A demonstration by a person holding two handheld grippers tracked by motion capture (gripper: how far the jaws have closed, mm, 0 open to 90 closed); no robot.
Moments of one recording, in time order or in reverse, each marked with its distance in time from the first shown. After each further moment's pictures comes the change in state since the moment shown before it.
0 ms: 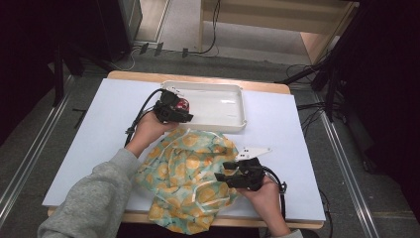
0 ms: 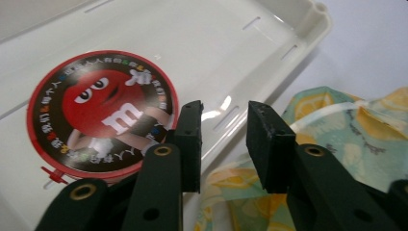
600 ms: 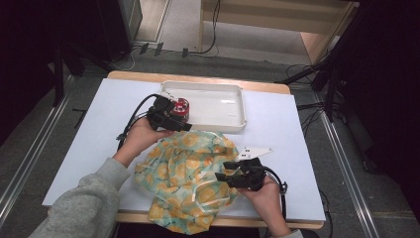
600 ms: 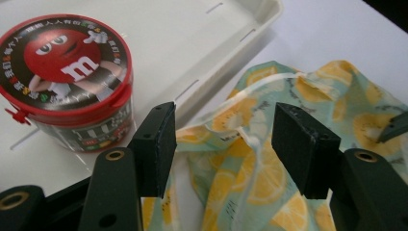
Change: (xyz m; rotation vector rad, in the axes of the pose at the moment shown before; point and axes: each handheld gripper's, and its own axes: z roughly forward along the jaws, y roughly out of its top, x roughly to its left) left arm -0.015 -0.019 -0.029 0.004 -0.089 -0.016; right arm -0.001 -0.001 -0.002 -0.012 0.004 0.008
